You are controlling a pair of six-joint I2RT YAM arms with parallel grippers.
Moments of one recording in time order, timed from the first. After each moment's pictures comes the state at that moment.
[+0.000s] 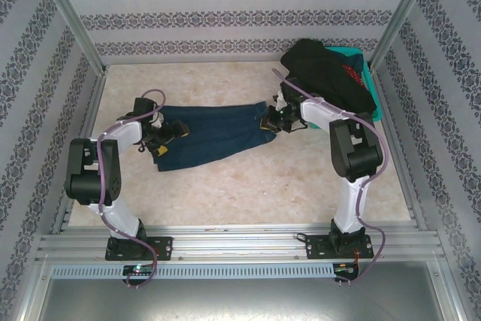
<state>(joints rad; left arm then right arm) -0.01 1.72 1.00 -0.48 0.41 -0.60 0.27 1.98 1.41 -0.59 -0.46 0.54</state>
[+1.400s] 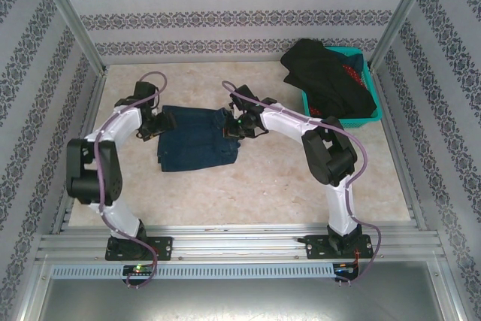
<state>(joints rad) 0.00 1.75 1.24 -0.74 0.08 -0.42 0.61 2.09 1.56 -0.57 -0.34 0.62</state>
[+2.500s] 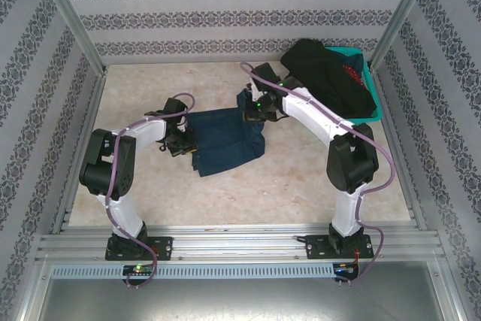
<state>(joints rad) -0.21 1.81 1.10 -0.59 0.29 -0.62 0.53 1.92 1.69 -0.87 -0.24 0.44</state>
